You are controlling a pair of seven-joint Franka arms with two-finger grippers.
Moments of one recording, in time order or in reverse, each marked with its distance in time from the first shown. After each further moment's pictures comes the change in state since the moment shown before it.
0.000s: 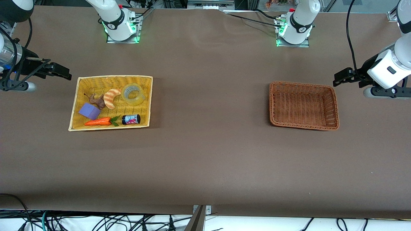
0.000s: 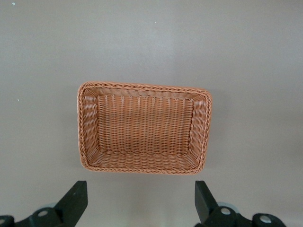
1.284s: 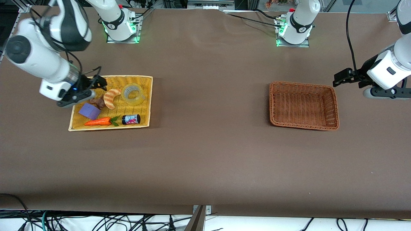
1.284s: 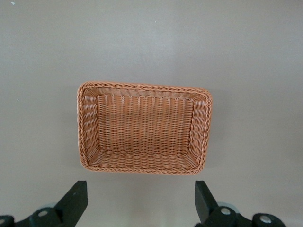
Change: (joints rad) left arm 0.000 0.004 0.000 0.001 0.000 0.000 0.000; right arm 0.036 -0.019 0.073 -0.532 0.000 0.632 -0.403
